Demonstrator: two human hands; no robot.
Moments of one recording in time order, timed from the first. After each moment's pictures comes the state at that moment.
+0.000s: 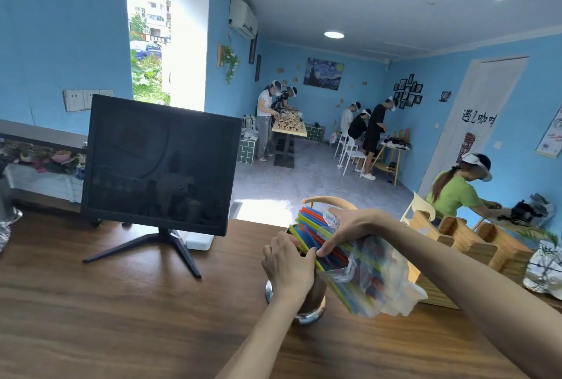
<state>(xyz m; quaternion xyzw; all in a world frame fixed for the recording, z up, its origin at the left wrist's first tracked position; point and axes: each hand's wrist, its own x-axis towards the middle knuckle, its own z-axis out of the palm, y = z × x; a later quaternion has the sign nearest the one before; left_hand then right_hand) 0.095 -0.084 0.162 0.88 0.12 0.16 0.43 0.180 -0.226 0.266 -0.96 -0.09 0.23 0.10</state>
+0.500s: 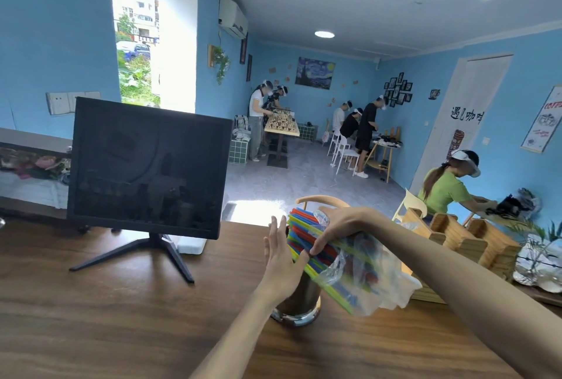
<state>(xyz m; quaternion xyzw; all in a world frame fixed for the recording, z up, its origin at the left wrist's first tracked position) 0.131 -0.067 0.120 0.84 -0.11 0.14 0.52 0.188 -0.224 0.264 -0.96 -0.10 0.23 0.13</state>
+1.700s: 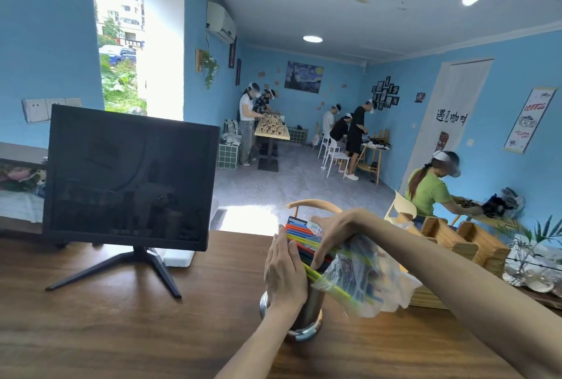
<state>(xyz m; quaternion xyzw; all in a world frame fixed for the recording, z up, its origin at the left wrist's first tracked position) 0.140 -0.110 0.121 0.80 0.00 0.27 0.53 0.201 -0.224 0.271 -0.97 -0.08 0.25 0.03</state>
